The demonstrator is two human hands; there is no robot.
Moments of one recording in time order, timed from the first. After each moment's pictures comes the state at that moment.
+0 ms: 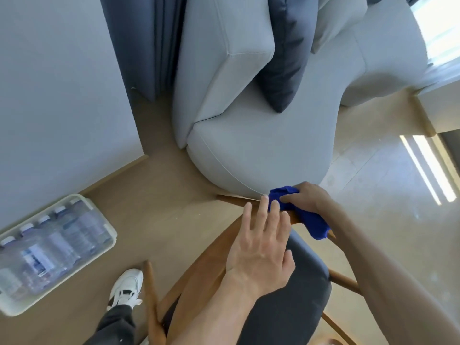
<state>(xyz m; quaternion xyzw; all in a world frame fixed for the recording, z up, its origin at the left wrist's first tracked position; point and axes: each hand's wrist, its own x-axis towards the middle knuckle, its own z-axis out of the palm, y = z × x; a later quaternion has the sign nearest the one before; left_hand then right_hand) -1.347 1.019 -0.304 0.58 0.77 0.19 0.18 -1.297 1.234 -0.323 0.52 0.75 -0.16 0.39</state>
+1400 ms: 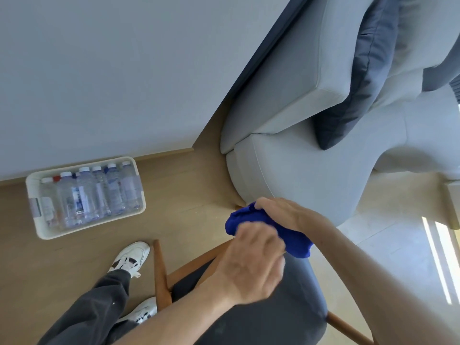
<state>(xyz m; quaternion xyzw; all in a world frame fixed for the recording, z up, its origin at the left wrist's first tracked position) -1.355 0.912 -0.304 0.46 0.77 0.44 0.06 -1.404 1.062 -0.254 0.31 0.78 -0.25 0.49</state>
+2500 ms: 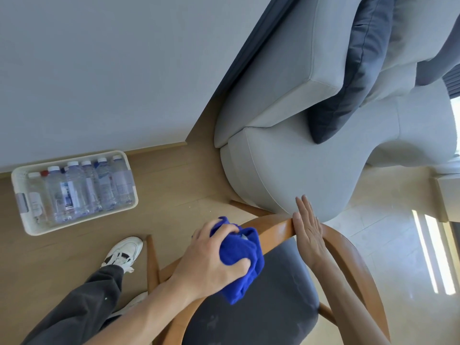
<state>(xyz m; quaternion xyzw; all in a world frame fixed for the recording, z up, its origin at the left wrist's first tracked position) -1.366 0.865 -0.311 0.19 0.73 0.47 0.47 -1.272 1.106 -0.299 0.39 0.87 -0.26 0.19</state>
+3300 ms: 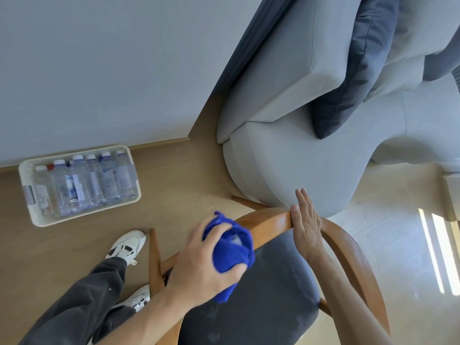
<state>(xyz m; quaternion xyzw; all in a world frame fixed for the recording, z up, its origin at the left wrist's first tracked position) -1.331 0.852 -0.323 0.20 0.79 0.49 0.31 -1.272 1.103 -0.303 0.39 0.87 -0.25 0.16</state>
